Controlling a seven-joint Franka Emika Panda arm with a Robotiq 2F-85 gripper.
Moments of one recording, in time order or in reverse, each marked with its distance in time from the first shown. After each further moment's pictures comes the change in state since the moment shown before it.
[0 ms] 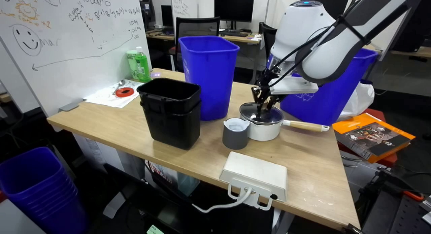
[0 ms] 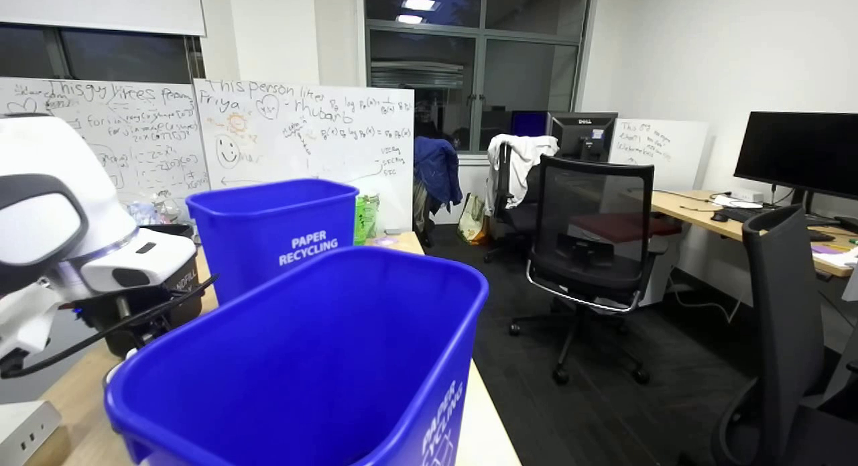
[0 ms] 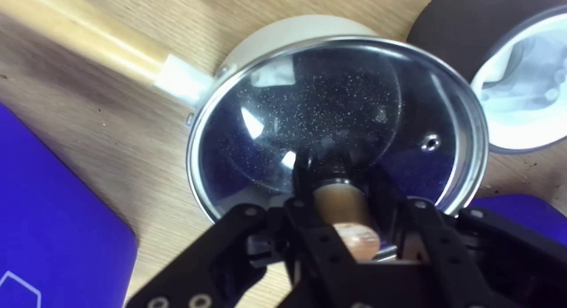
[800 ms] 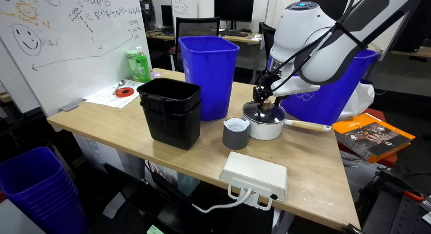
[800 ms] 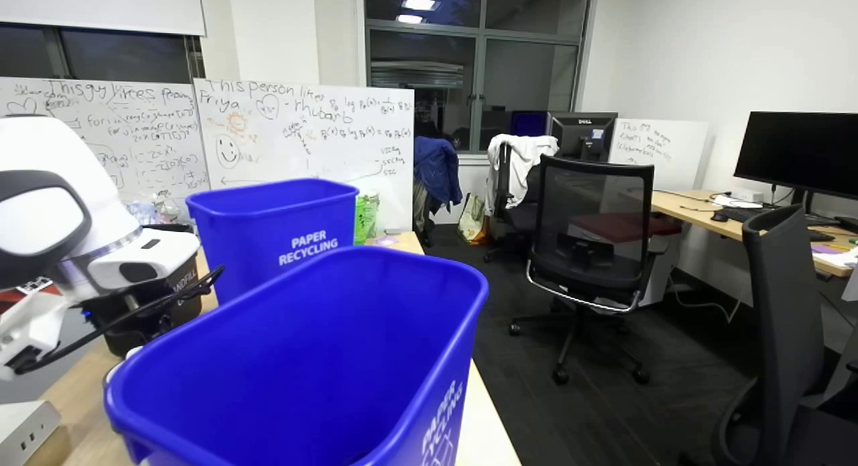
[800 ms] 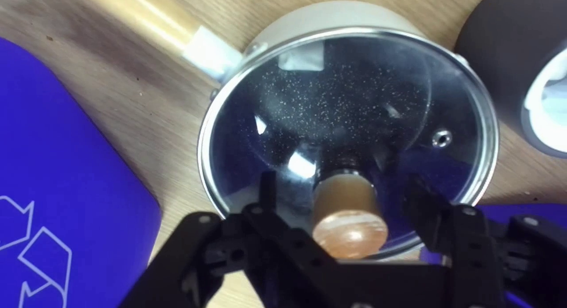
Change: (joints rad) arm 0.248 0.006 -0.258 0.012 -0.028 -0.024 -0.022
